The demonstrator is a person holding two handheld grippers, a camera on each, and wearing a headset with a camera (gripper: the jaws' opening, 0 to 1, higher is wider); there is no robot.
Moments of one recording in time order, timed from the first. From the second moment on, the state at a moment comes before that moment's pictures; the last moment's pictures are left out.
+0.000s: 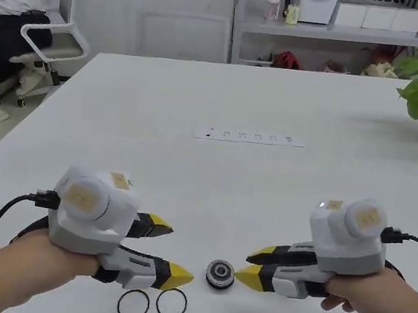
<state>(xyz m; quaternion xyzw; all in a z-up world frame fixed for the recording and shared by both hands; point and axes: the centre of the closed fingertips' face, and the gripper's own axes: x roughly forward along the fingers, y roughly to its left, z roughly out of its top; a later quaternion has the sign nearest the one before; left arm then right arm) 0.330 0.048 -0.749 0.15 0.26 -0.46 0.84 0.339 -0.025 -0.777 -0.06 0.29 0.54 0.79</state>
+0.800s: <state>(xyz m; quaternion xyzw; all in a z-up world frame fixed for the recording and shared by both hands) 0.330 0.027 -0.770 0.16 0.27 -0.48 0.82 0.334 -0.016 -0.797 -0.09 0.29 0.56 0.77</state>
